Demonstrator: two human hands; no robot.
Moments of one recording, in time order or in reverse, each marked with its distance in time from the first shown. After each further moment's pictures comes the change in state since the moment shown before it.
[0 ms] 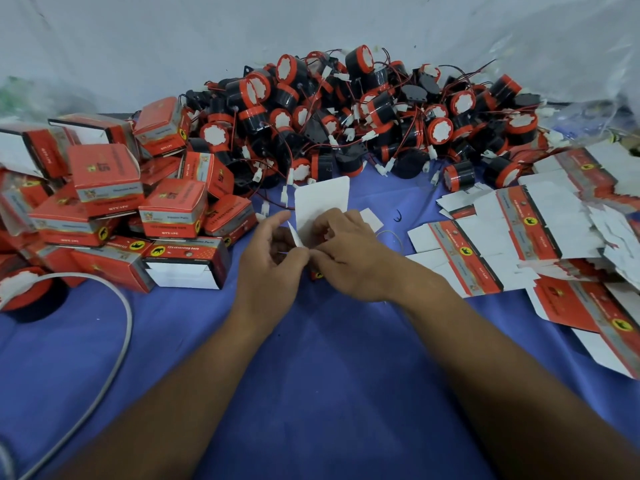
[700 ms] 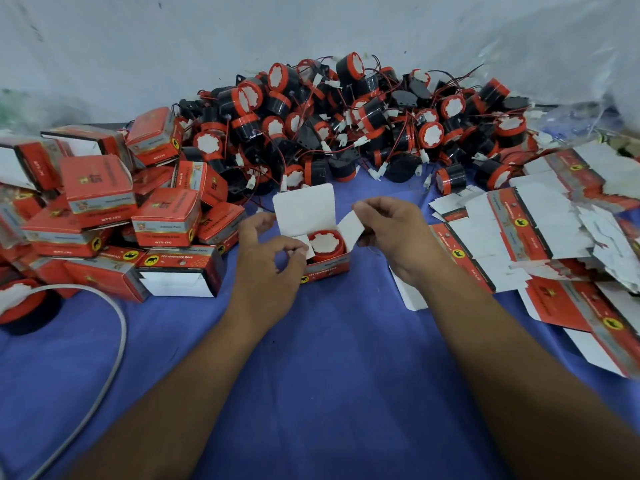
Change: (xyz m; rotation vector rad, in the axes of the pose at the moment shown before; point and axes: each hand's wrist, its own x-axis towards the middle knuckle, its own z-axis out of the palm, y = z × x) left_hand 0.012 -0.009 -0.003 0.412 -0.028 0.140; right_hand 0.005 0.054 -0.011 1.011 0.444 0.412
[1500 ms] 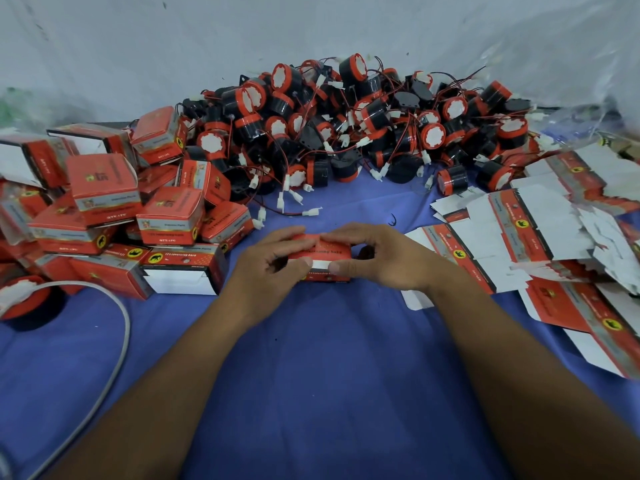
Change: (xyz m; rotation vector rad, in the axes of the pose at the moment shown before) left_hand 0.003 -0.013 -0.014 -0.191 -0.281 -0.014; right_hand -0.013 0.005 -0.010 -0.493 -0.540 -0.233
